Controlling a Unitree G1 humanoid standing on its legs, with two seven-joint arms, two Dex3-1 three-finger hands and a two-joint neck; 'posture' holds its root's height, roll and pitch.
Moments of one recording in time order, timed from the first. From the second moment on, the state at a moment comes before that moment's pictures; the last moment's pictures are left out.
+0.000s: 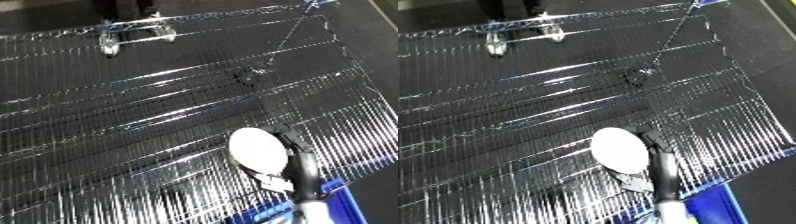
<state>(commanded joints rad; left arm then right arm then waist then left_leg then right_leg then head) -0.23 0.44 -0.11 0.10 -0.78 -0.03 -0.04 -0.50 -0.49 0.06 0.21 0.37 -0.26 -0.41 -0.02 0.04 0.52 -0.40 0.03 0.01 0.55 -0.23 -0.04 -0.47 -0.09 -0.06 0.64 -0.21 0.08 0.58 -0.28</state>
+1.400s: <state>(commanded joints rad) -0.14 0.33 -0.15 0.19 -0.79 -0.08 -0.14 0.00 -0.53 -0.27 0.28 0.63 -0.45 -0.31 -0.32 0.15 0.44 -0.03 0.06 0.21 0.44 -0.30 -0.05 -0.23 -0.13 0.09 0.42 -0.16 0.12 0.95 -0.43</state>
